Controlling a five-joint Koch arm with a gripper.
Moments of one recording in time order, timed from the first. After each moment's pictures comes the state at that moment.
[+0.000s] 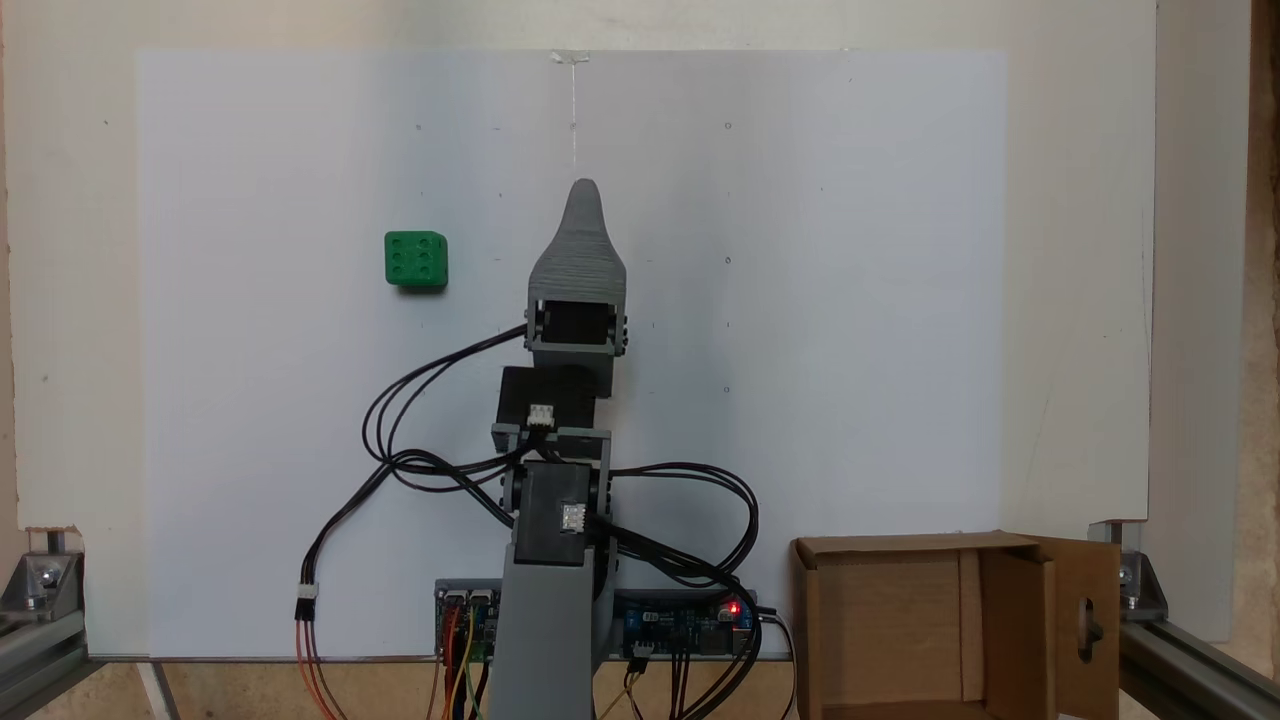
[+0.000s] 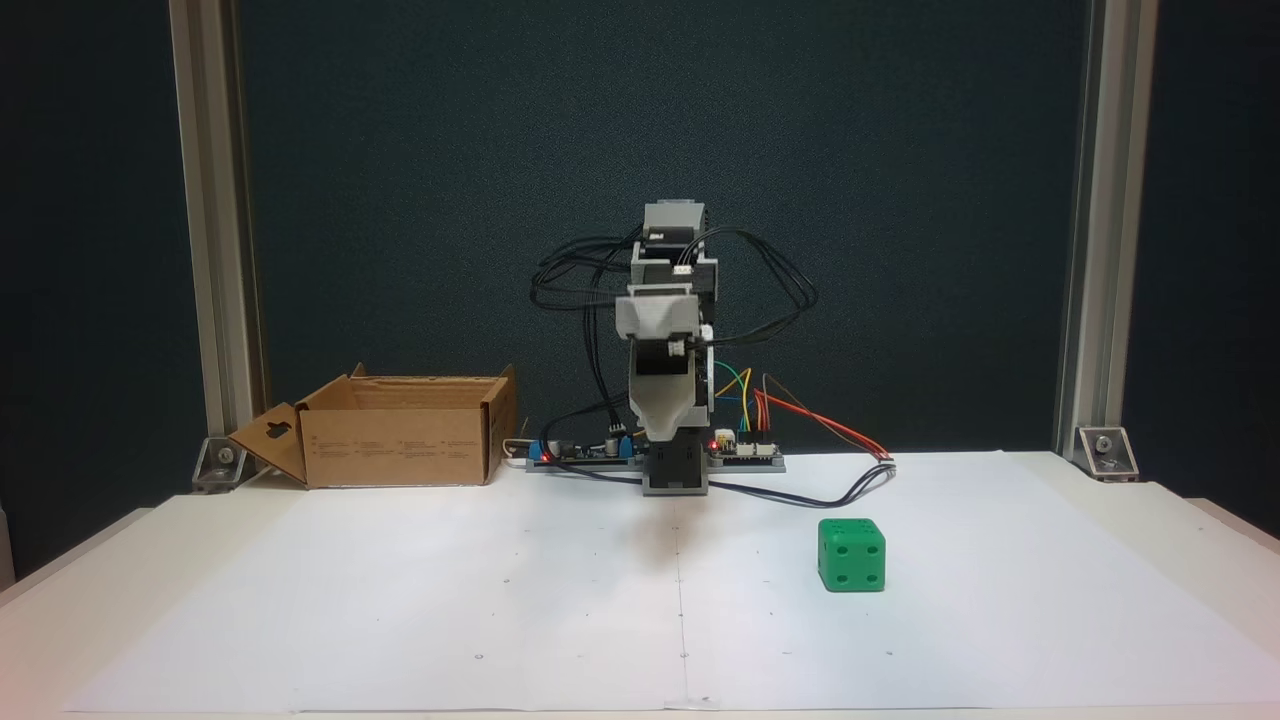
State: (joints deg) arm 3.0 129.6 136.9 -5.8 0.3
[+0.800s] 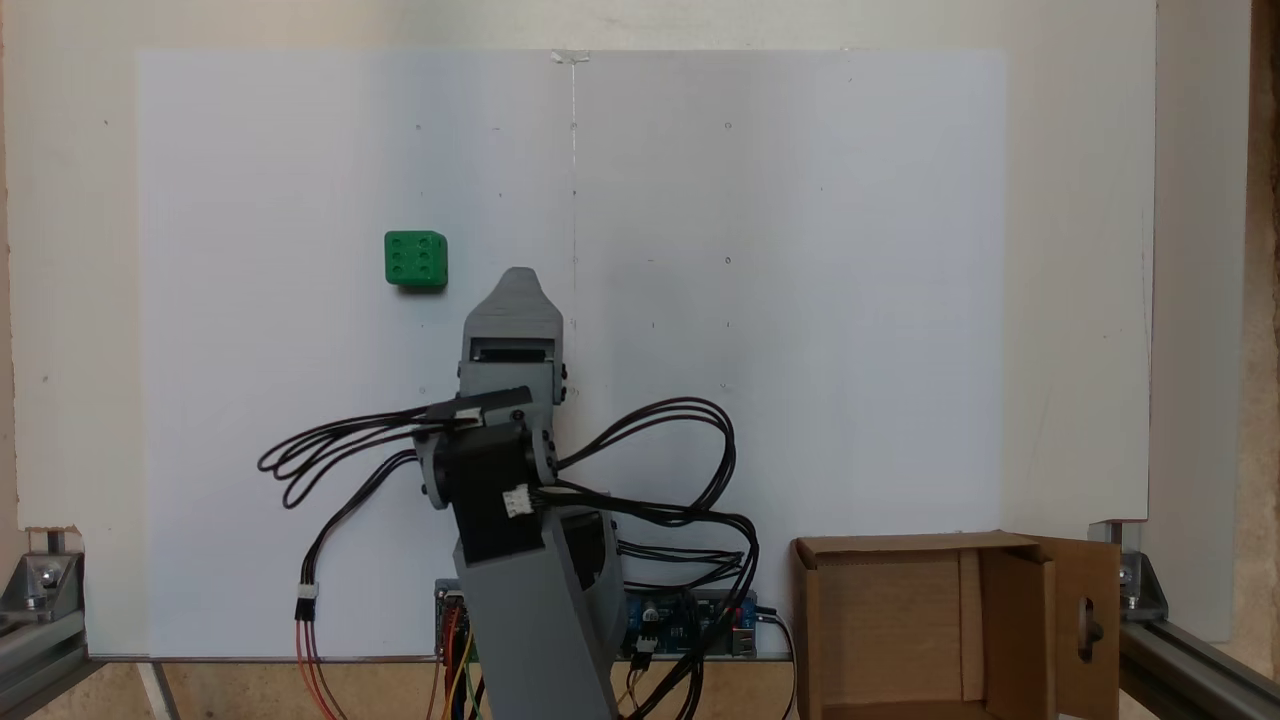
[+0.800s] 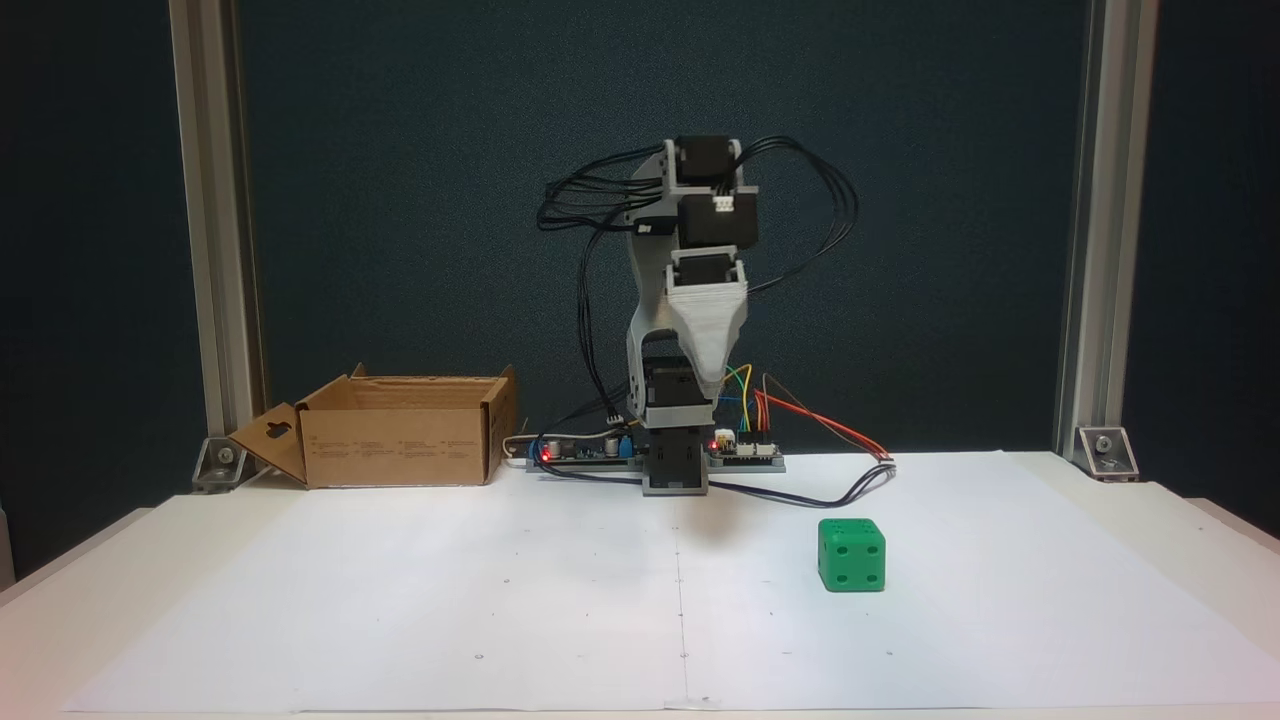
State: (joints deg) arm -13.8 116.7 104.0 60.2 12.9
